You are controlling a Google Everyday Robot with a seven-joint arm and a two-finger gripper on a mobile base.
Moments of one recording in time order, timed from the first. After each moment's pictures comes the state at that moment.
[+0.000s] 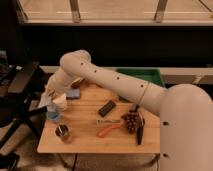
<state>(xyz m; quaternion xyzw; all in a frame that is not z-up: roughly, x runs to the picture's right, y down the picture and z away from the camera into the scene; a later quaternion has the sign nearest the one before) -0.270 0.032 0.702 -0.07 -0.46 -0.46 0.76</state>
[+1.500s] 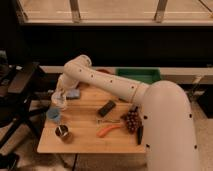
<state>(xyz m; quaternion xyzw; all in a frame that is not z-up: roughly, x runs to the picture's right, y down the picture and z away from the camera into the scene) -0.236 -0.001 0.823 -0.08 -0.34 -0.37 0.86</state>
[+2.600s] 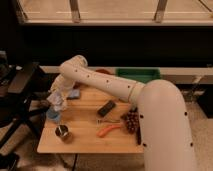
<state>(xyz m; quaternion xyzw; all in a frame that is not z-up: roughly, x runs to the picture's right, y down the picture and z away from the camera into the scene) -0.243 0.011 0.812 -0.10 -0.34 -0.37 0.86</state>
